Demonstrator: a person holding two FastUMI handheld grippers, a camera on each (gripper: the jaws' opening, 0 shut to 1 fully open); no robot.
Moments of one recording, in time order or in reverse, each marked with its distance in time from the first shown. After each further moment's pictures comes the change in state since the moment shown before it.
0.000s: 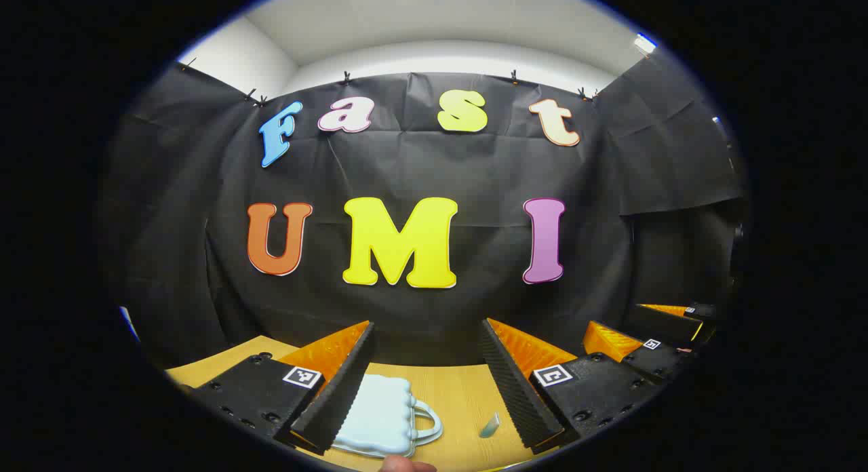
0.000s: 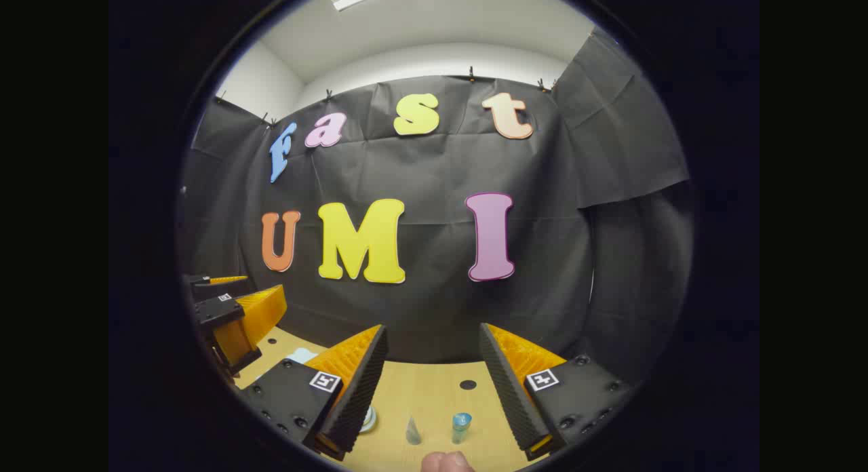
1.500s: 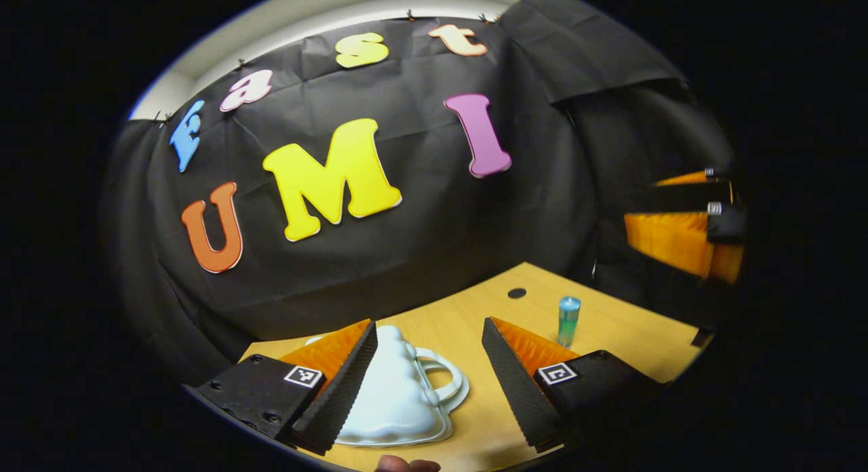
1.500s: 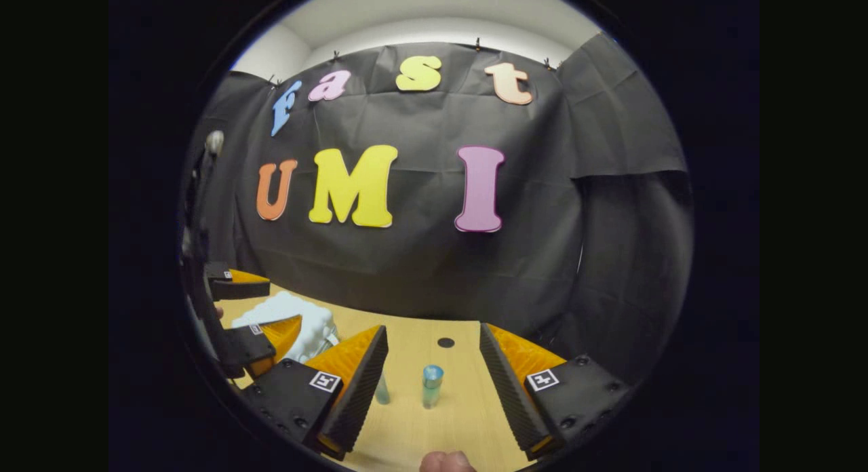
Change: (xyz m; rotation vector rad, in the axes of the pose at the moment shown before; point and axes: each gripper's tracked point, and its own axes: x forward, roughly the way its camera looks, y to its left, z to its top) left arm 0.019 -0.015 -0.167 0.419 0.289 -0.223; right arm -0.025 -0.046 -0.098 -0.080 0.173 -0.054
